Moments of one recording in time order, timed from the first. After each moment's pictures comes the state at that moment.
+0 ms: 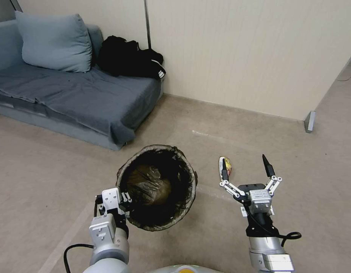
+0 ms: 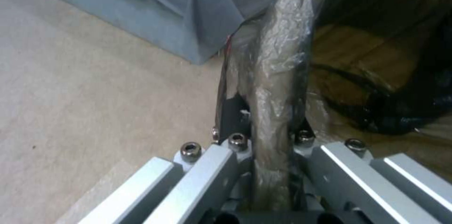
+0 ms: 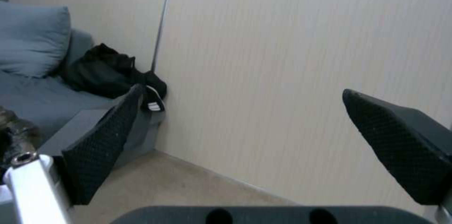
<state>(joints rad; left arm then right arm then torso) 1.81 -1.49 -0.25 -2.47 -0.08 0.49 -0.55 -1.86 1.61 0.41 2.29 -0.35 0.39 0.08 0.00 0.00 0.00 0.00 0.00</state>
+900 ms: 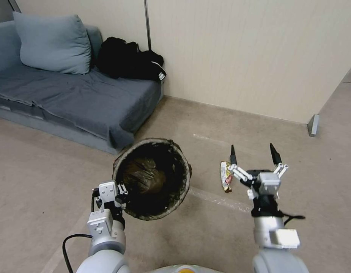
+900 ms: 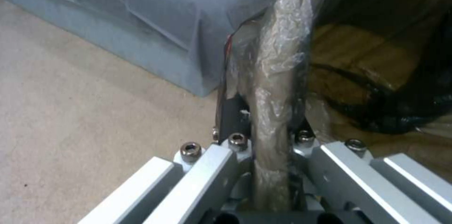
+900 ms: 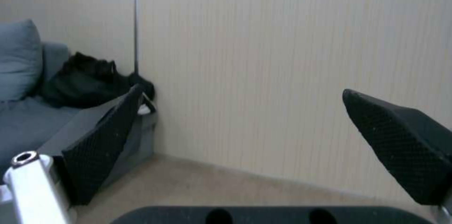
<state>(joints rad) 1.76 -1.46 -0.30 -2.39 -0.09 0.37 -0.52 -1.60 1.50 0.47 2.22 -0.03 0.14 0.12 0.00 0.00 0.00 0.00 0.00</state>
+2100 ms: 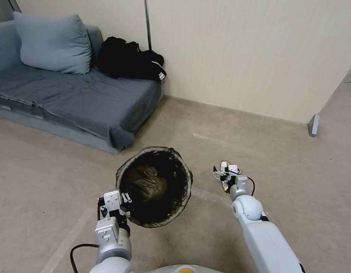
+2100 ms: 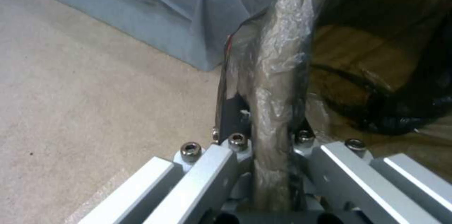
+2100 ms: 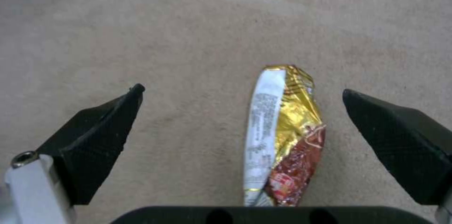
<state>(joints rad) 1.80 -1.50 -0.29 -2.35 -0.06 0.35 -0.52 -1.01 1.40 0.37 1.17 0.20 -0.09 0.05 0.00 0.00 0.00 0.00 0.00</state>
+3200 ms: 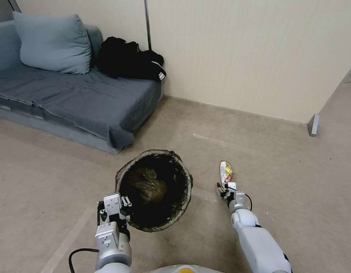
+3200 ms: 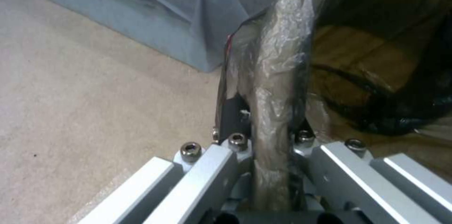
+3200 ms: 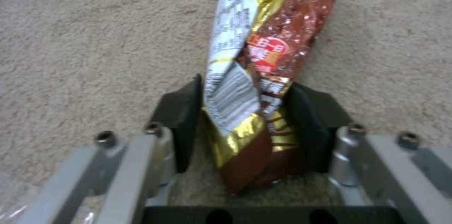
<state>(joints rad) 1.83 -1.50 -0.28 -2.36 -0.03 0.33 -0.52 -0.90 1.45 0.43 0.74 0.18 0.11 -0.04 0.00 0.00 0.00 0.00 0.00</state>
